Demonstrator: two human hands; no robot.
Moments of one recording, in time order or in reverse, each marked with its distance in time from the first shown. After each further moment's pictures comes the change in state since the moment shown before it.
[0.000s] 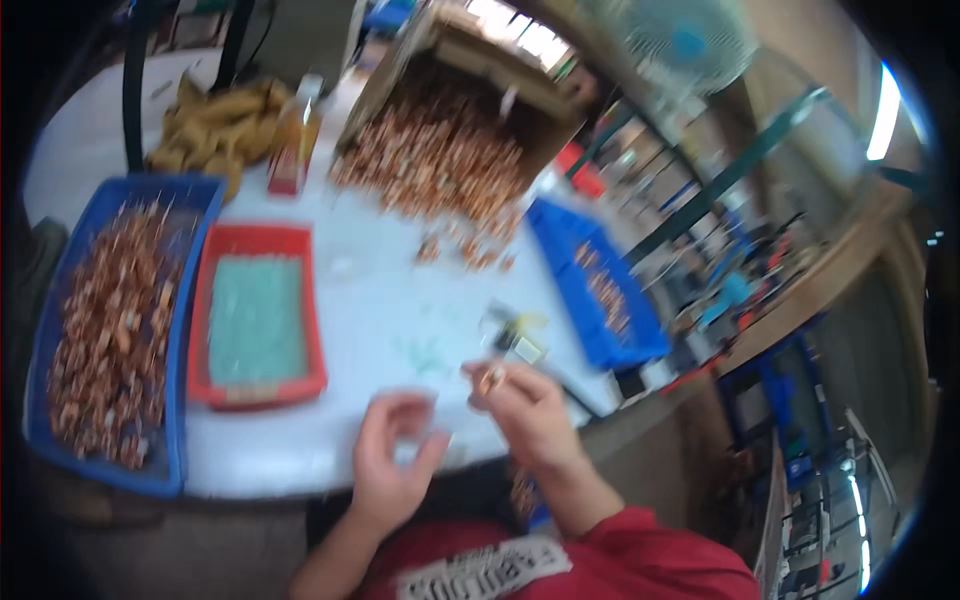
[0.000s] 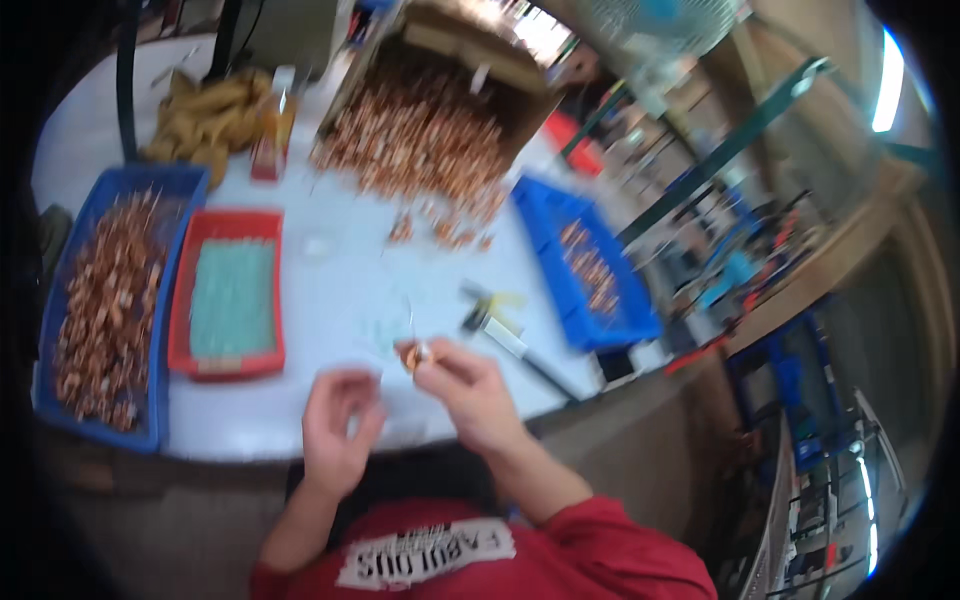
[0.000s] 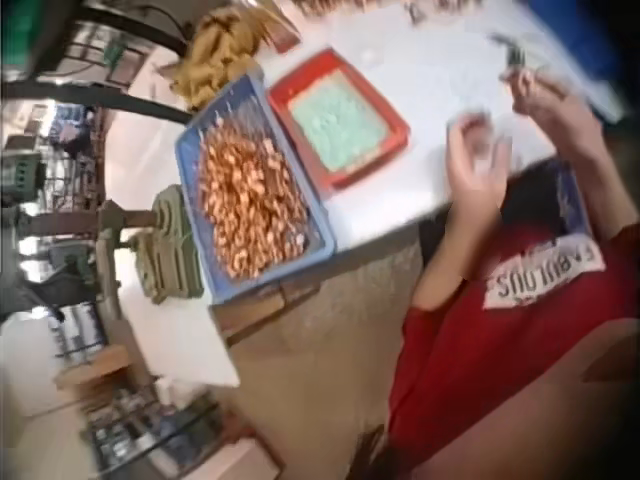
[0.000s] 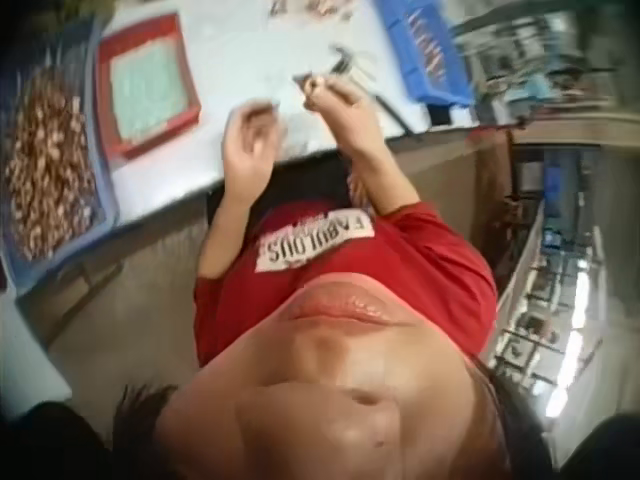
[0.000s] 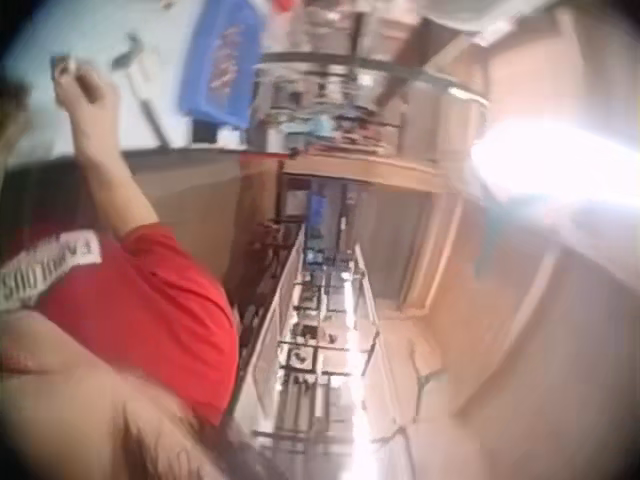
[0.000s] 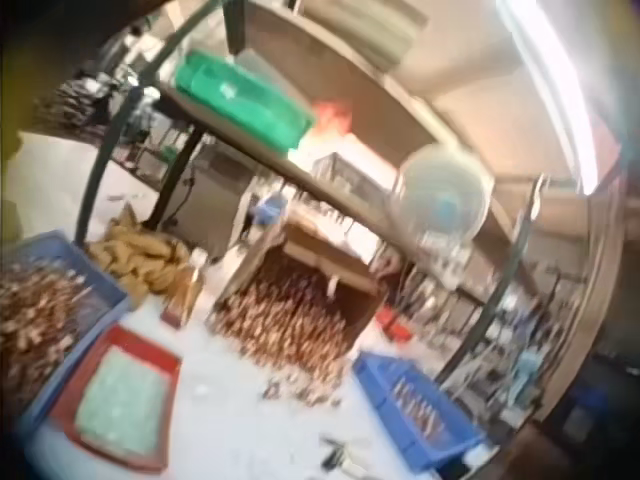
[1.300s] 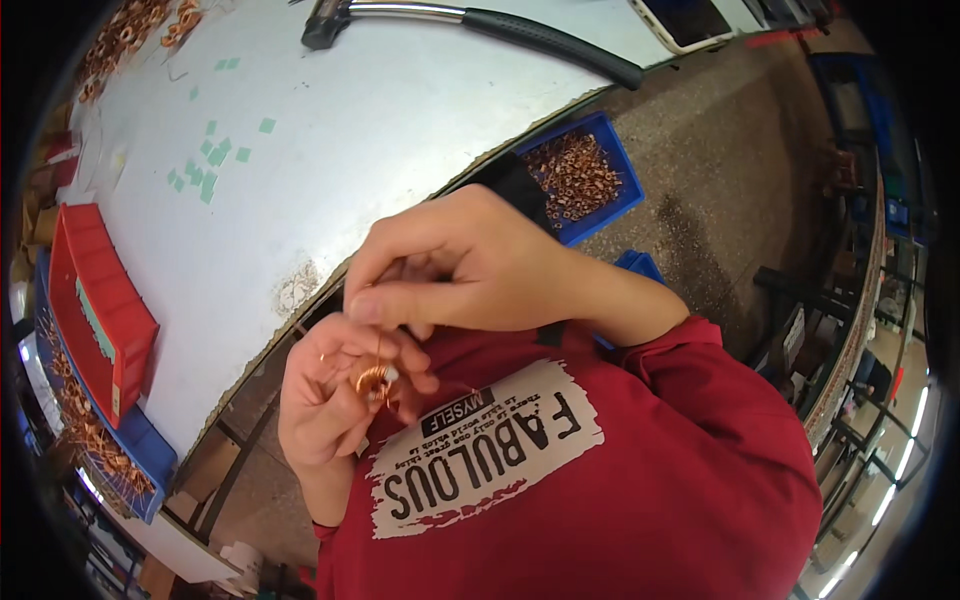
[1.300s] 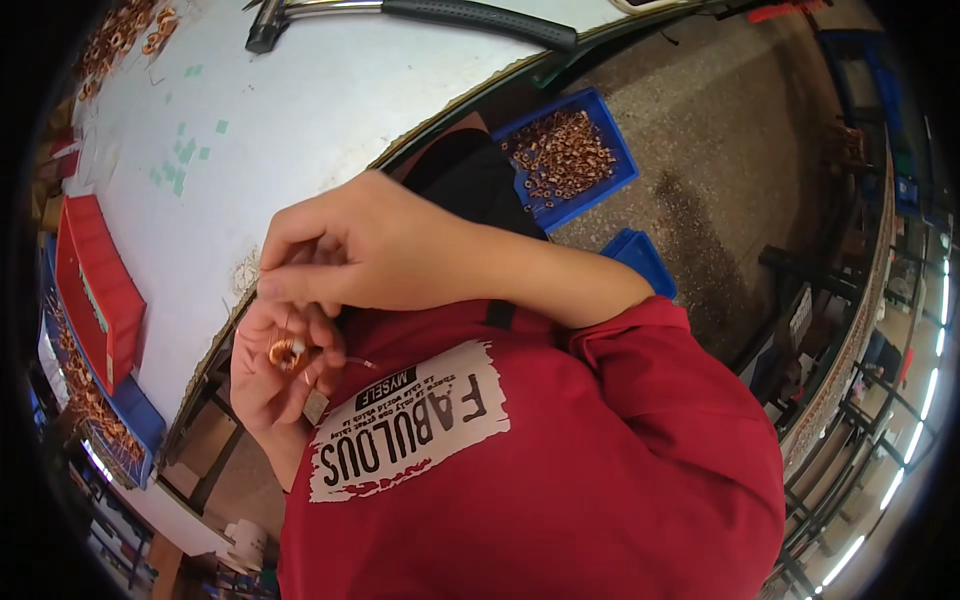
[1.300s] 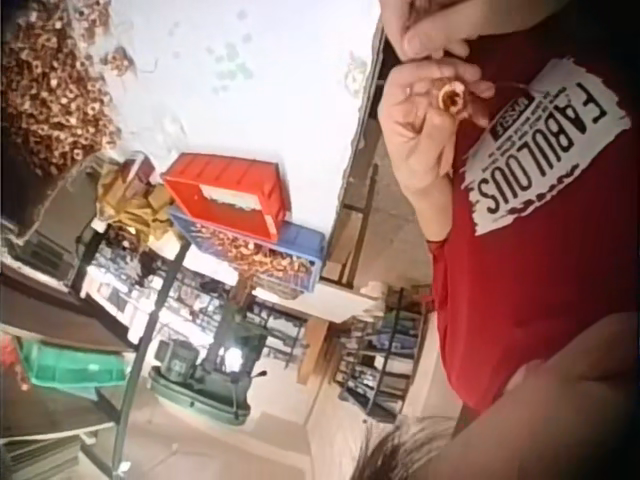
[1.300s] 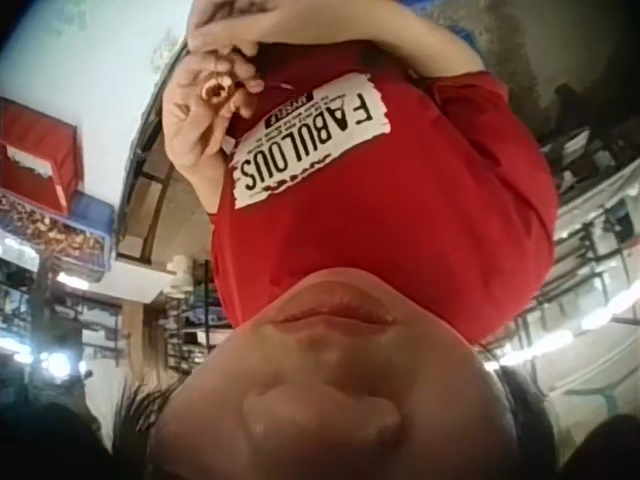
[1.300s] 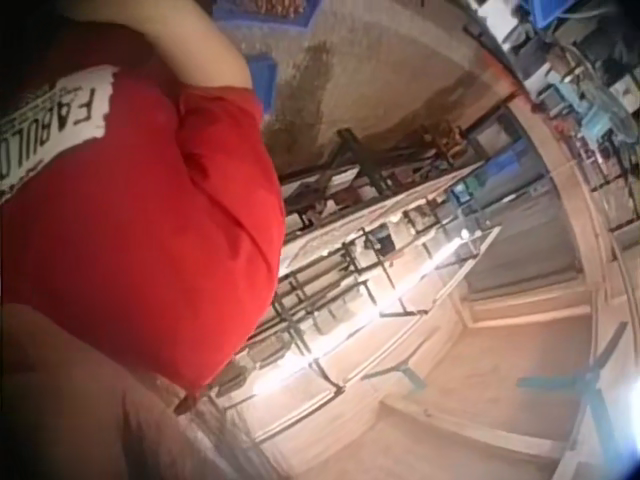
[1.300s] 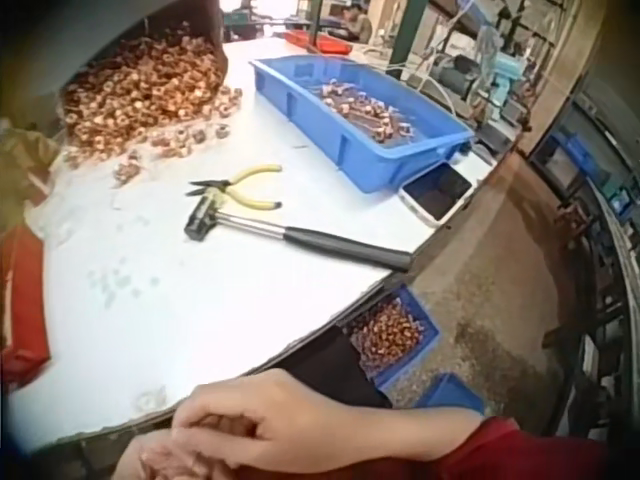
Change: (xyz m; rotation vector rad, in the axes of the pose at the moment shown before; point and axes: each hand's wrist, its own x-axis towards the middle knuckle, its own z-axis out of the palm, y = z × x) left_hand -0.042 -0.031 0.047 -0.451 -0.396 -0.814; right_hand -0.059 0.079 -0.110 0.129 -0.260 0.087
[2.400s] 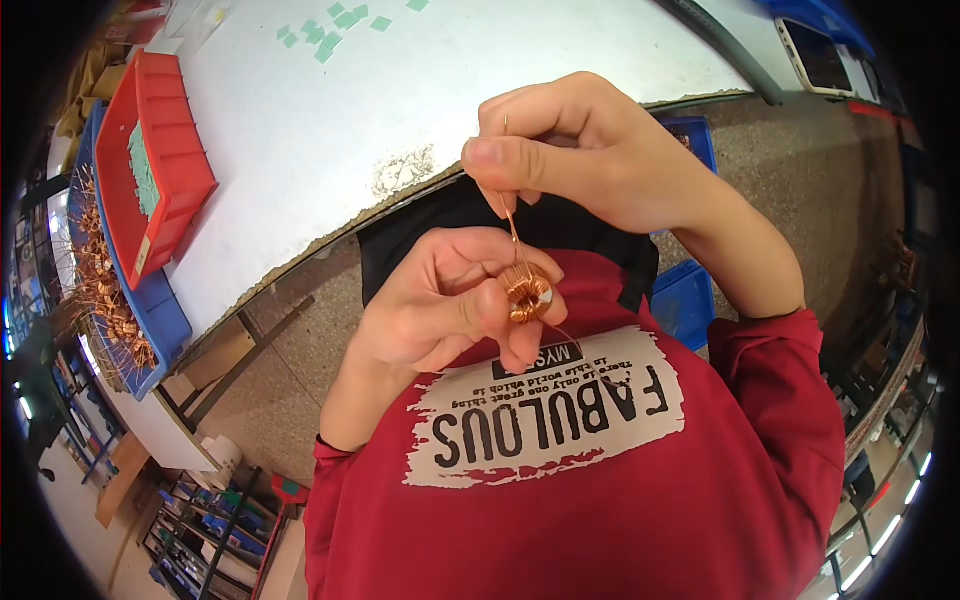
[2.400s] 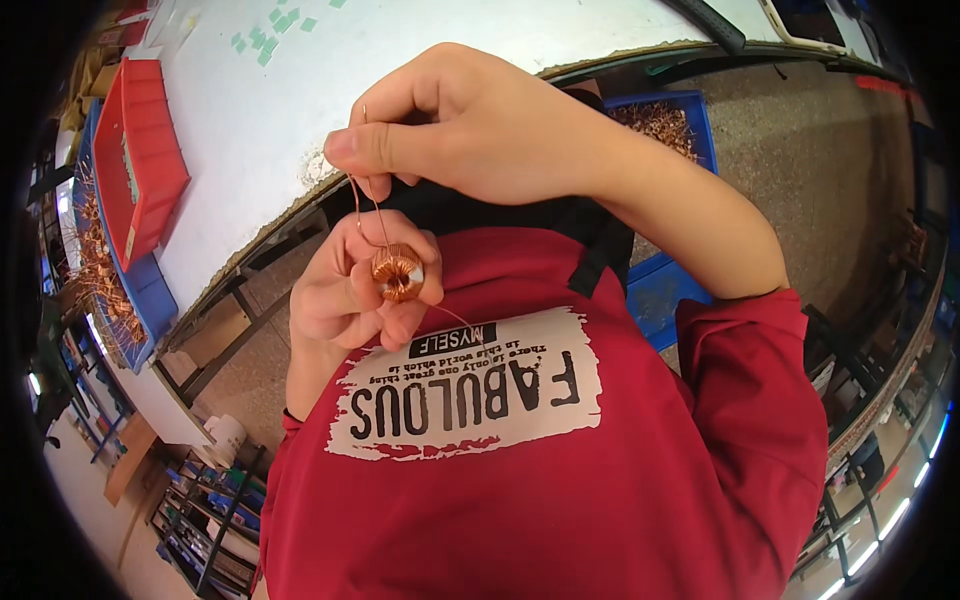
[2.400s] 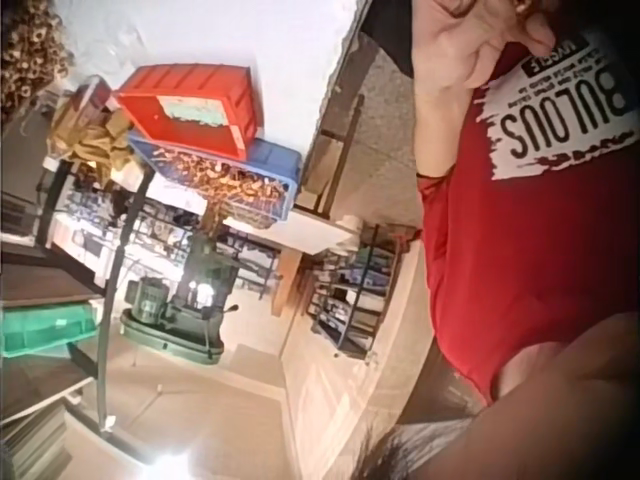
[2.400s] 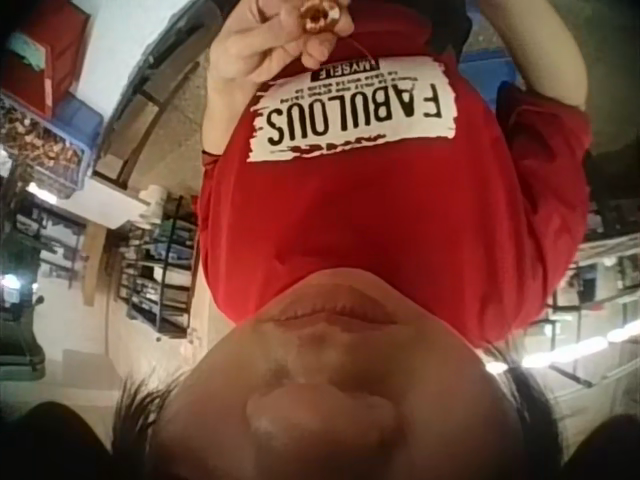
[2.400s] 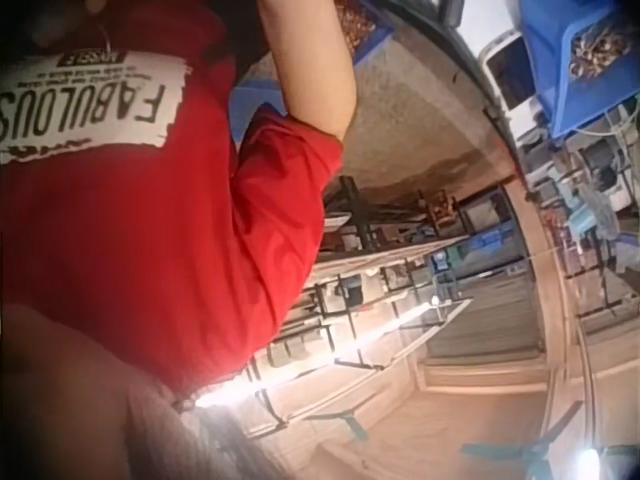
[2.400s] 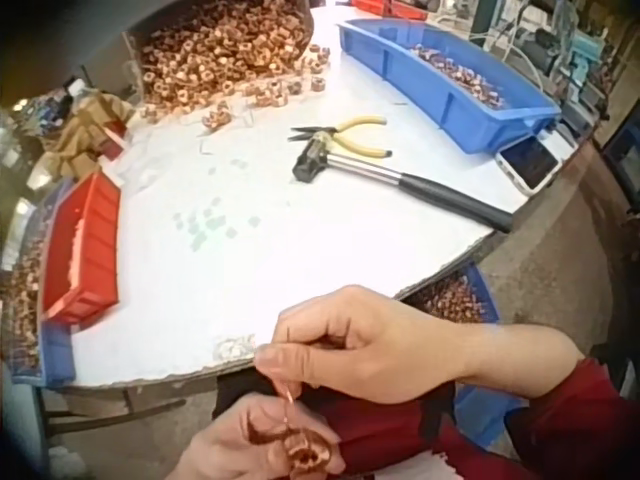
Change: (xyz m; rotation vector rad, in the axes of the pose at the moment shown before) left_hand 0.001 -0.013 -0.009 -0.331 -0.130 -0.162; right_hand 0.030 -0.008 -0.010 -0.306 -0.157 -0.036
